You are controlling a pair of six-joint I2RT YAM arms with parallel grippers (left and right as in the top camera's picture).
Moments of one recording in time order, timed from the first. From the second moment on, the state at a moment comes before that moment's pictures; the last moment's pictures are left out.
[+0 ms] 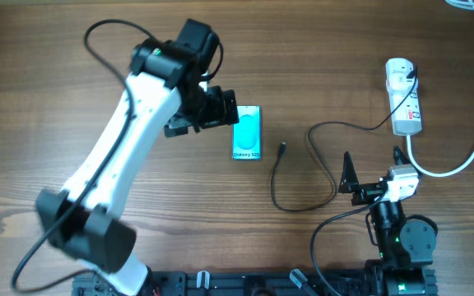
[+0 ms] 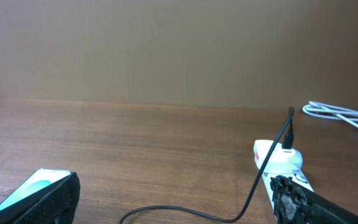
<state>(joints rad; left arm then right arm) -0.42 1.78 1.76 -1.43 0.14 -0.55 0.02 0.02 0.01 0.00 -0.08 -0.01</state>
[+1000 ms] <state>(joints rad) -0.57 2.21 1.77 -1.08 0.02 -0.60 0.02 0.02 0.01 0.00 -0.08 -0.01</state>
